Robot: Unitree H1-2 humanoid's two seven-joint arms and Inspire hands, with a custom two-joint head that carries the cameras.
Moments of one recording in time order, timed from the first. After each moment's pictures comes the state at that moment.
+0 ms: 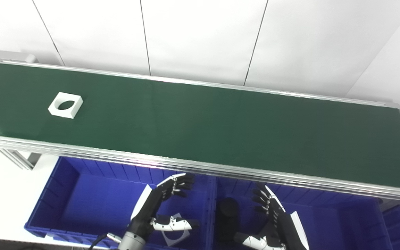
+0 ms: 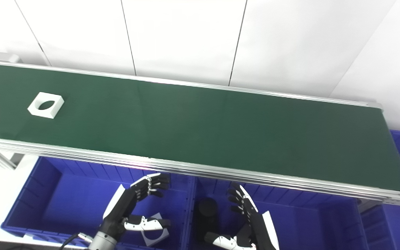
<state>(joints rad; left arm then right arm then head) 0.26 0.16 -0.37 0.10 0.09 -0.43 0.10 0.35 -0.12 0.22 -0.02 -0.17 -0.25 0.04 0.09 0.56</state>
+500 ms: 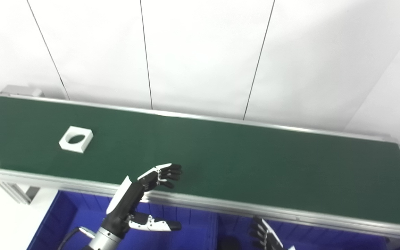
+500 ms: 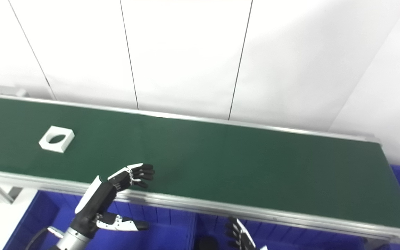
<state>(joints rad) 0.11 0.31 -0.22 -0.10 0.04 -0.43 -0.07 0.29 -0.09 0.22 0.11 -0.18 -0.33 0.03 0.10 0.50</state>
